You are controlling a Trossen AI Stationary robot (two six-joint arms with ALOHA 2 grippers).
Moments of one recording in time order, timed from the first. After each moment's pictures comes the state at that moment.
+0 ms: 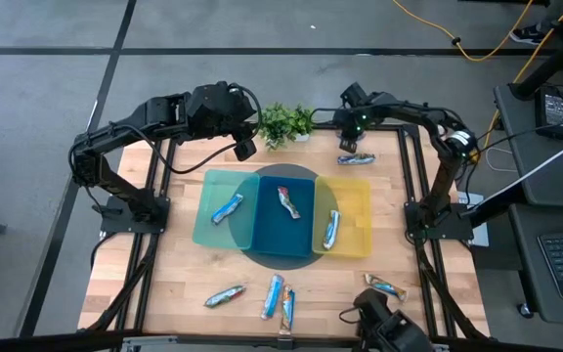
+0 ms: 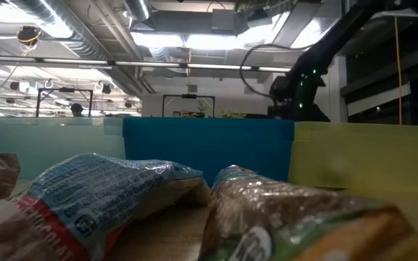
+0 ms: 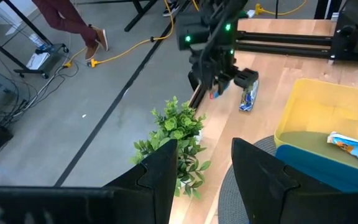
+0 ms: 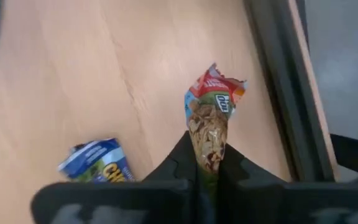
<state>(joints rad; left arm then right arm) 0.22 1.45 1.82 -0.97 -0.39 0.05 -0.92 1.85 1.25 -0.67 -0.17 -0.59</state>
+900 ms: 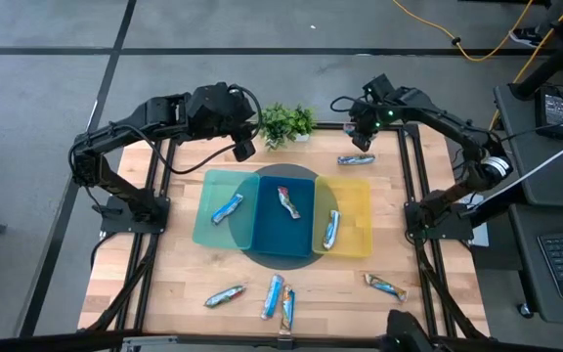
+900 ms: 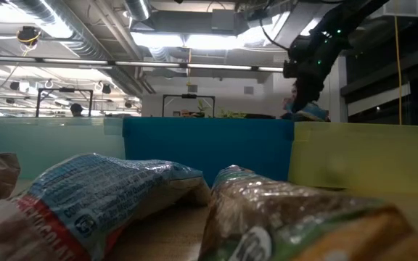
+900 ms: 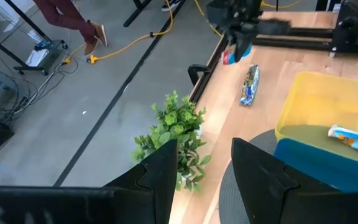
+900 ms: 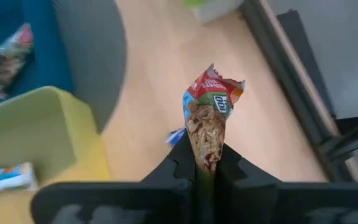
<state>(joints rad) 0.22 1.45 1.82 -0.99 -0.39 0.05 -0.92 1.49 1.21 -0.85 -0.33 -0.42</state>
